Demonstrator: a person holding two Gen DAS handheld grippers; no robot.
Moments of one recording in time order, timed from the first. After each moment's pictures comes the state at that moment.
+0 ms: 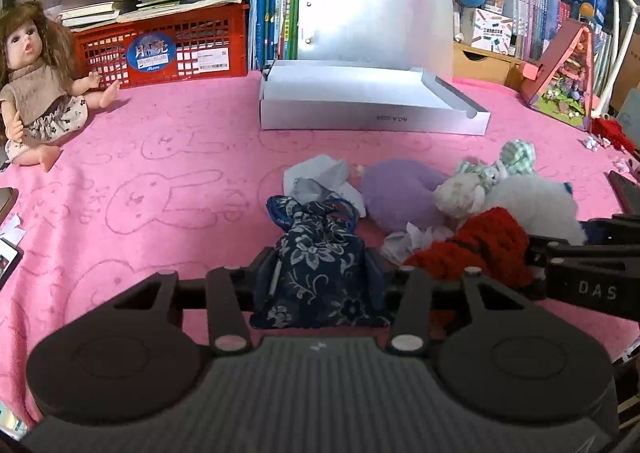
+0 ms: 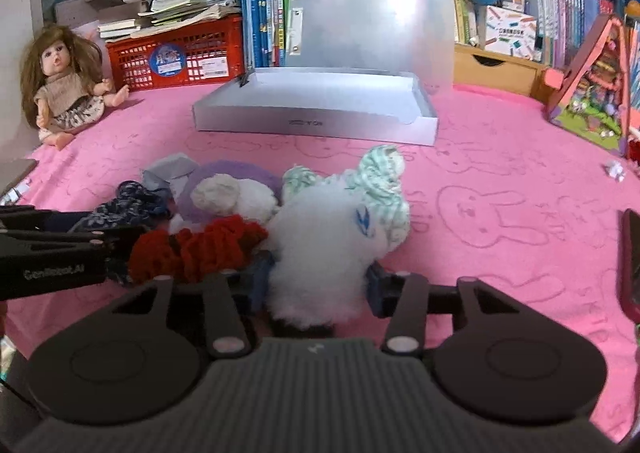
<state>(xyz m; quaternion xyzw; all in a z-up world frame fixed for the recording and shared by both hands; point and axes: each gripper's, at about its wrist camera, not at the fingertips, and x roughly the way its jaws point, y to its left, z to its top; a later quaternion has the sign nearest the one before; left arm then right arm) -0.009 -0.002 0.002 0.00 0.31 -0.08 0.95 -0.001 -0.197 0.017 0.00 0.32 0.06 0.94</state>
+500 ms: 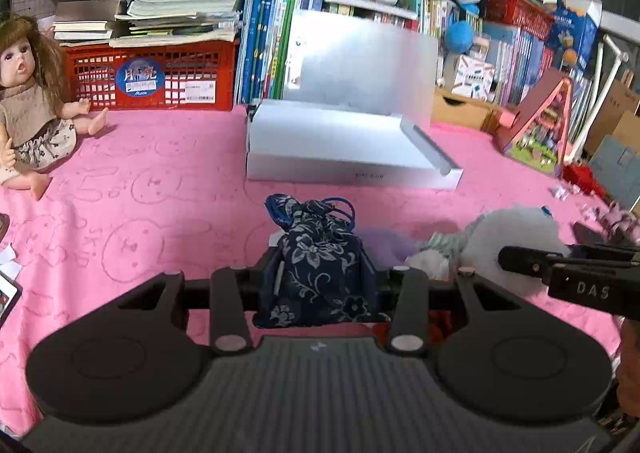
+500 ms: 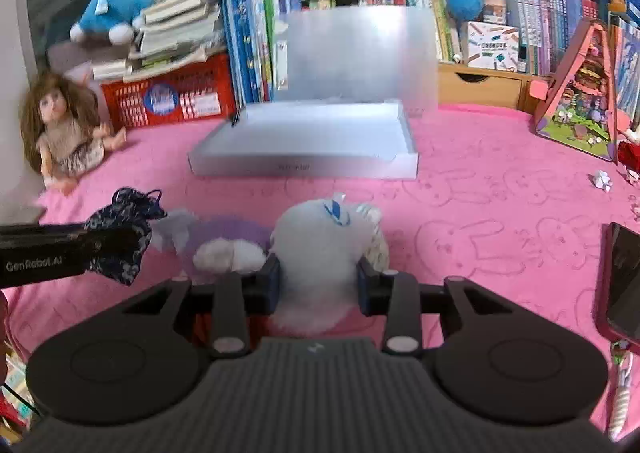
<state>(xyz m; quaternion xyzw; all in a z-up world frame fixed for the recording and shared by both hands) -0.003 0.012 0.052 -0.05 0.28 -0.12 0.95 0.002 -0.225 0.060 0.04 0.30 0.05 0.95</state>
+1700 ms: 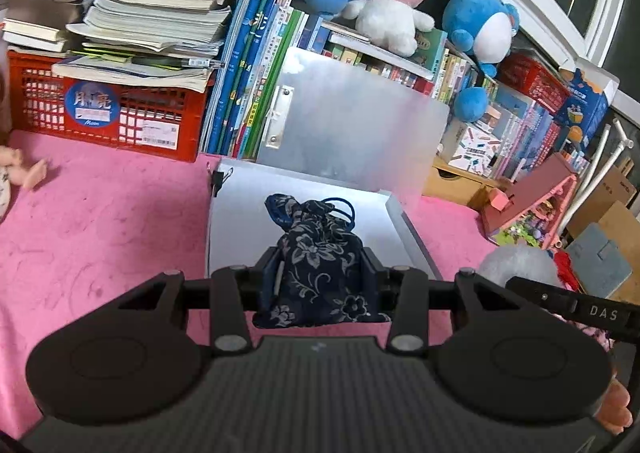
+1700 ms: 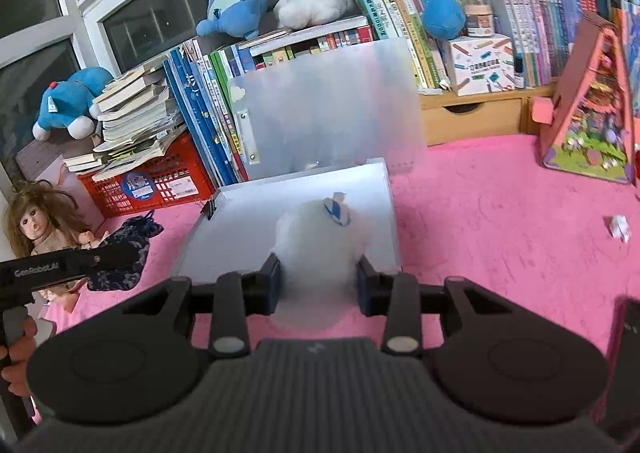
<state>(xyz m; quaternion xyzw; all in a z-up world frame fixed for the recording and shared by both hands) 0.160 0.018 0.125 -0.13 0.30 -0.15 0.93 0.129 -0.278 0.125 0.12 0.31 0.05 0.94</state>
